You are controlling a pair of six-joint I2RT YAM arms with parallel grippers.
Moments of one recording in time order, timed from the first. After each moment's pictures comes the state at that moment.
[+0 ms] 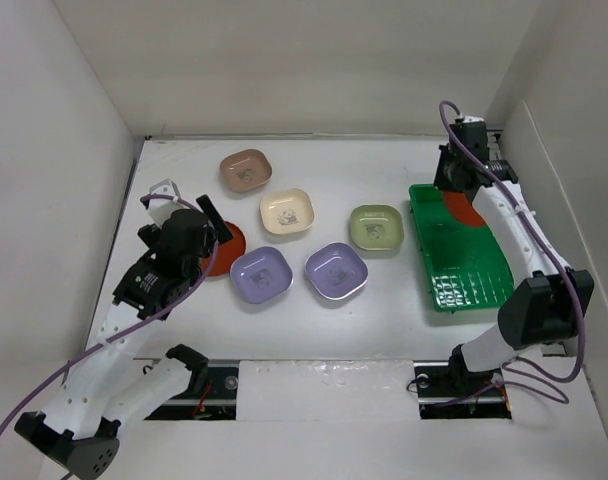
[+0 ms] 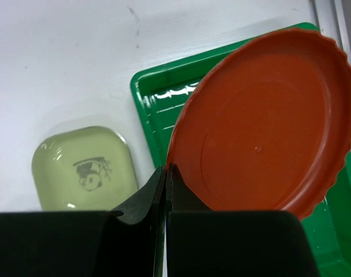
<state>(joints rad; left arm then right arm) -0.49 0.81 0.99 -0.76 -0.63 -0.67 0.15 1.52 1.47 -0.68 0.28 0.25</state>
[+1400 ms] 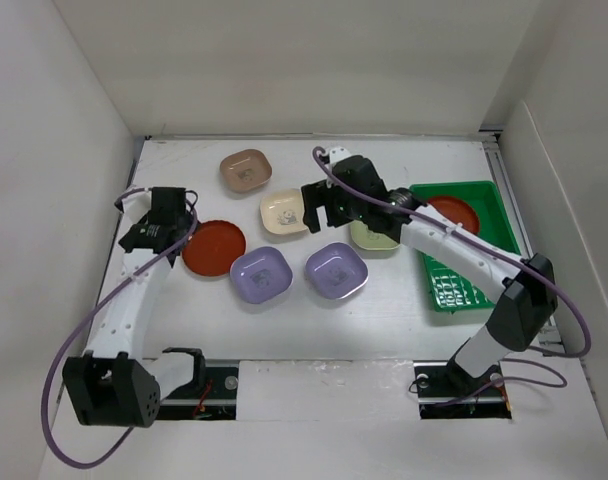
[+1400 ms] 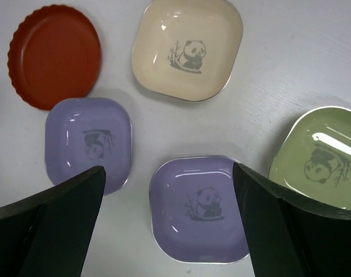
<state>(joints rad) -0.07 1.10 1.01 -0.82 -0.55 -0.80 0.74 1.61 1.47 -0.49 0.08 0.28</state>
